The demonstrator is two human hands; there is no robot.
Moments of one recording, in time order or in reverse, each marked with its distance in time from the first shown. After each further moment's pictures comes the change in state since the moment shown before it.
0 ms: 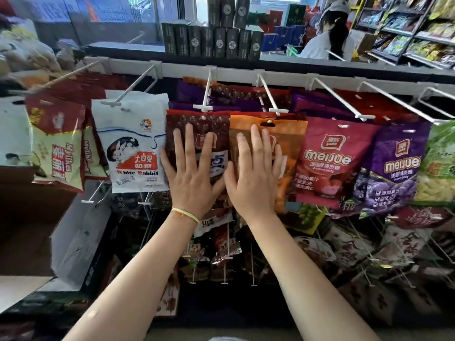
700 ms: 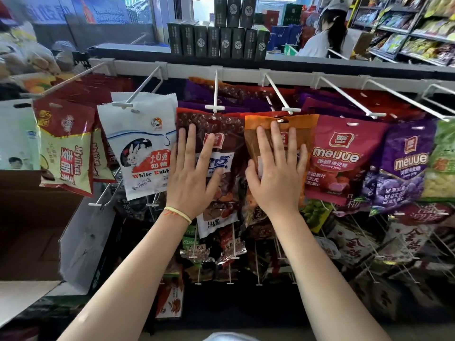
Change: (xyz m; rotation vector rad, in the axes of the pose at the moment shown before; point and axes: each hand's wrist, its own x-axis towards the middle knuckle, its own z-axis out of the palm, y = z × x) left_hand 0.005 -0.034 -0.006 -0.191 -0.095 0.141; right_hand 0.002 0.028 0.001 -0.199 -0.039 0.031
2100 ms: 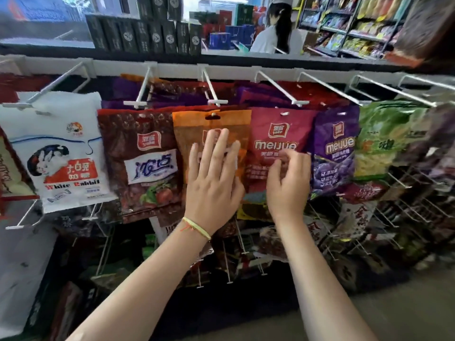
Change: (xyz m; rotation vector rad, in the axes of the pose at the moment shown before) left_hand 0.012 0.148 0.008 -0.151 0.138 0.155; right_hand -0.033 0.096 -0.040 0.414 0.260 0.413
